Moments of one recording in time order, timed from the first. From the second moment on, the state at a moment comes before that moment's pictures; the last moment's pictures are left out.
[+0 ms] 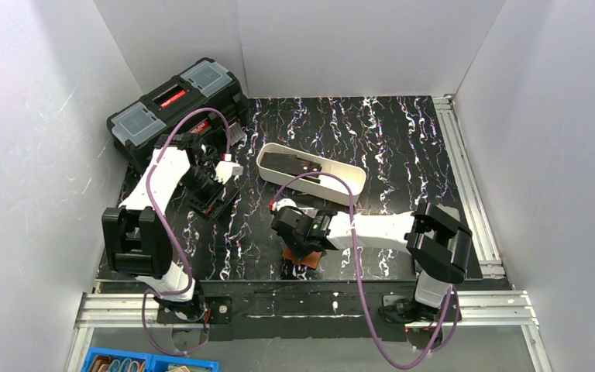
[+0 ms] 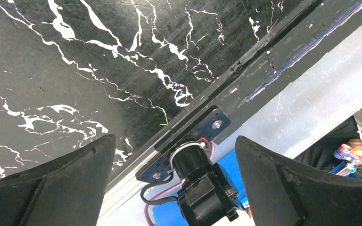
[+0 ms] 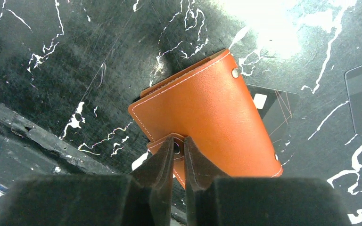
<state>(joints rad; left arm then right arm) -0.08 1.56 1.30 -1.46 0.40 0.58 1.21 1.72 1.09 -0.49 0.18 0.50</state>
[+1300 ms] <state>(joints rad) -0.08 1.57 1.28 -1.45 0.37 0.60 1.20 1.64 1.05 -0.45 0.13 0.49</state>
